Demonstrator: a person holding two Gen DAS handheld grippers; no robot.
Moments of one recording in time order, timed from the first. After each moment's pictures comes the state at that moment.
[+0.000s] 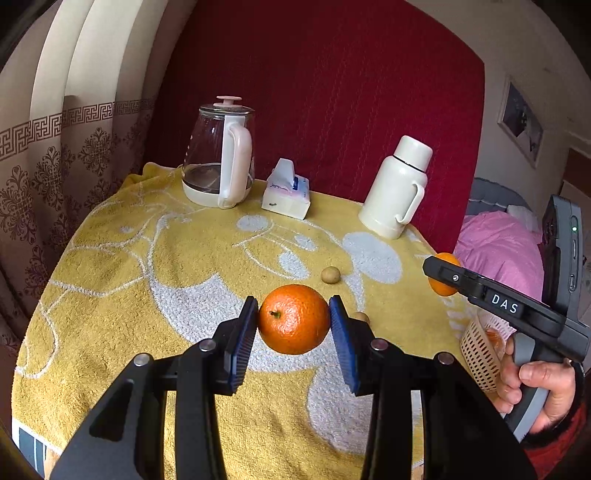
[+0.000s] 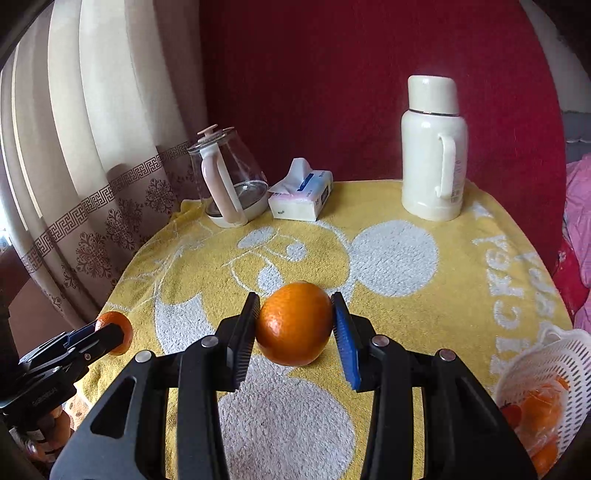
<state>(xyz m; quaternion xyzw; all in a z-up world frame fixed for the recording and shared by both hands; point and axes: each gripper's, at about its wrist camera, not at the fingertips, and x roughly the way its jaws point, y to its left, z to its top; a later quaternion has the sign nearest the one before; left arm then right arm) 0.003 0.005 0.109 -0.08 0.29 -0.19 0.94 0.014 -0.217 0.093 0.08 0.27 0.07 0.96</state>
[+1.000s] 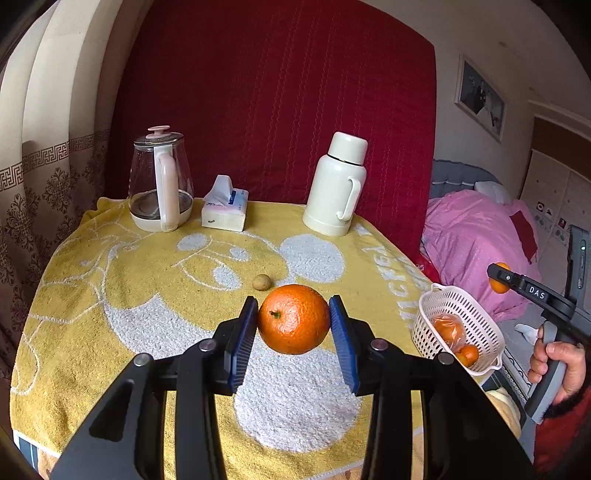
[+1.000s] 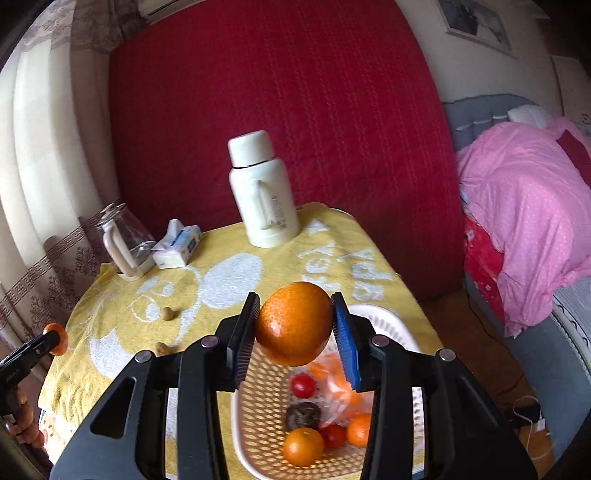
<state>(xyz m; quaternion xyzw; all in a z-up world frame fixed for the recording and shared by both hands) -0.033 -0.063 0.139 -0.03 0.26 -0.25 0.93 -0.121 -0.389 0.110 0.15 0.21 -0.11 0.96</state>
